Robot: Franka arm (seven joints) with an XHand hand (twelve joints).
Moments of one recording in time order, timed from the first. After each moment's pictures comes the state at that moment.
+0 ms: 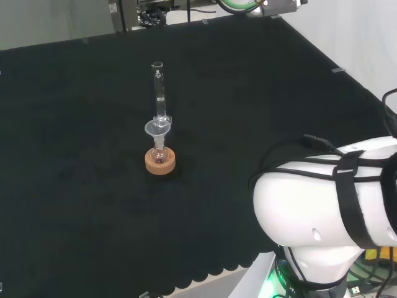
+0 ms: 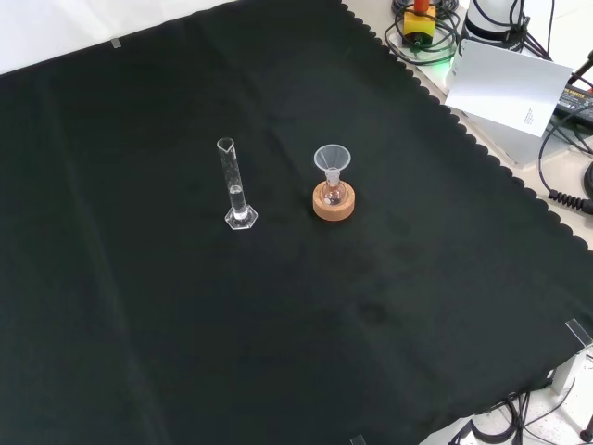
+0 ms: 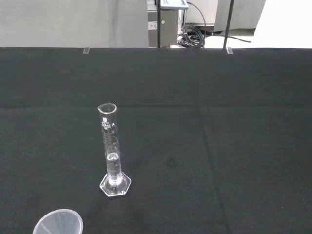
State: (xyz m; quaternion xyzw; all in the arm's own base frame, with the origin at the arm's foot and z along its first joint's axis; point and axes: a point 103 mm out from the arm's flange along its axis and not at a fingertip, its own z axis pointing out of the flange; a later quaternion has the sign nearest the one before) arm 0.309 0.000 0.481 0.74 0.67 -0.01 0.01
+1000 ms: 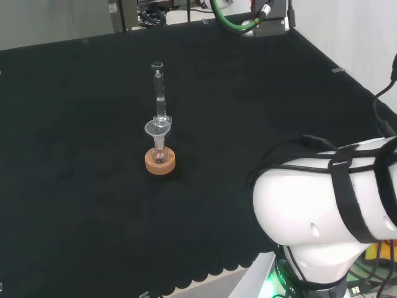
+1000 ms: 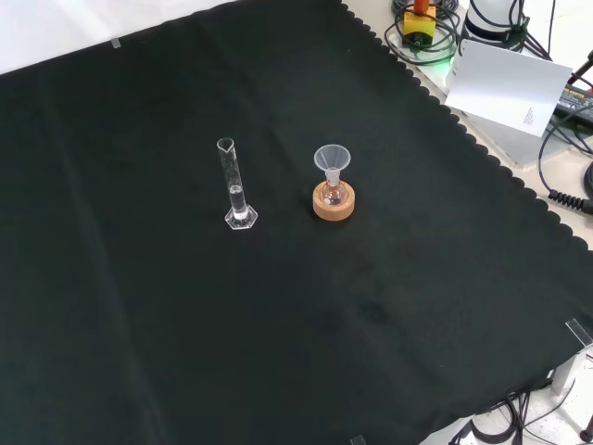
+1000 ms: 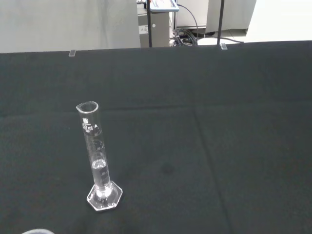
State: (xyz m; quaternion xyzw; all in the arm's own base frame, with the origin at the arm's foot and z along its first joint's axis) arm 0.349 -0.018 0.427 0.75 0.66 0.02 0.00
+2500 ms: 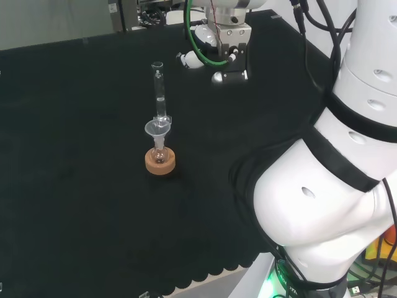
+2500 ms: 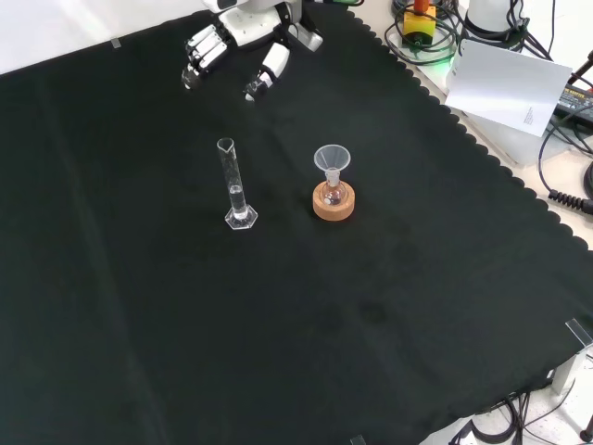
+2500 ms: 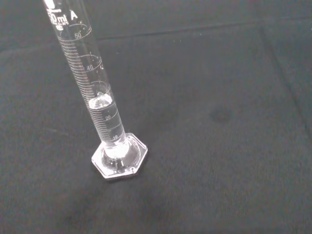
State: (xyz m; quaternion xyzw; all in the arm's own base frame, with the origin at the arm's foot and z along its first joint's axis) arm 0.483 -0.020 0.237 0.71 0.70 0.01 -0.08
